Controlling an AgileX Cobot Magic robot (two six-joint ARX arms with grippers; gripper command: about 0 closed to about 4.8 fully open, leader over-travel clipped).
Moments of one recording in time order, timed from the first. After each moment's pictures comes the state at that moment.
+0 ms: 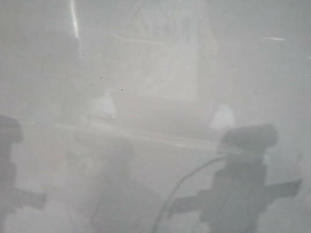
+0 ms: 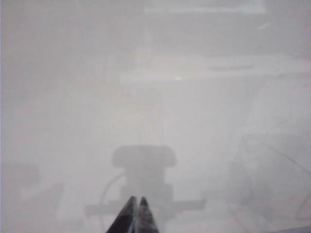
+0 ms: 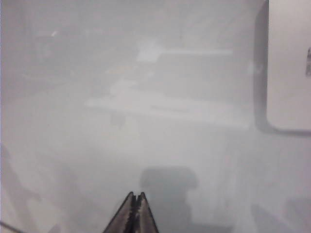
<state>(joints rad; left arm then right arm) 0.00 0.01 0.08 -0.12 0.13 0.04 0.03 0.12 0.21 -0.02 -0.34 0.06</state>
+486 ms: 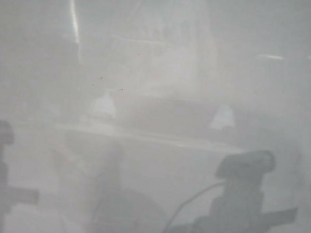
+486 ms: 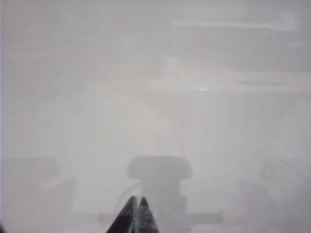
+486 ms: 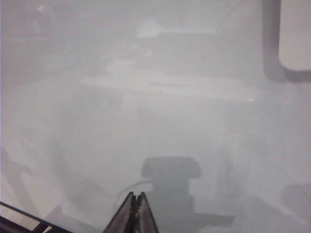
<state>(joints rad) 0.00 0.01 0.00 0.00 0.01 -0.01 0.03 0.11 0.05 0.07 -0.34 0.05</state>
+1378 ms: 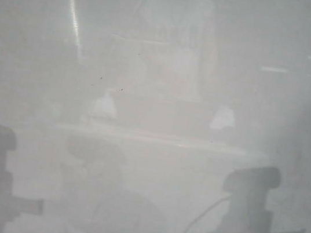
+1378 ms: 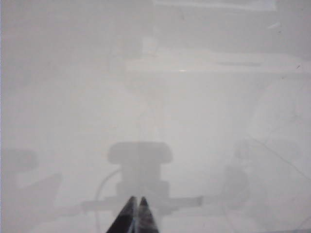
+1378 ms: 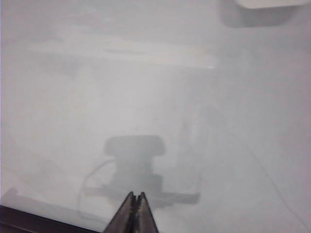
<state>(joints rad) 0.00 0.01 0.00 -0.06 0.10 -0.02 0.02 0.11 0.01 0.01 -0.18 -0.03</state>
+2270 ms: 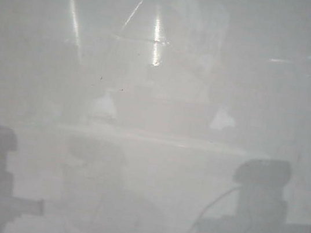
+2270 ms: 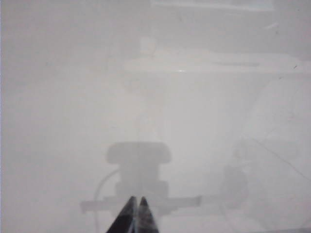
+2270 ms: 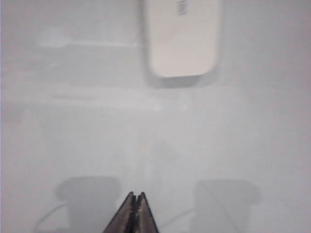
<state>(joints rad) 0.00 0.01 0.00 -0.06 0.11 -0.02 0.02 0.00 0.00 0.06 0.03 -0.03</state>
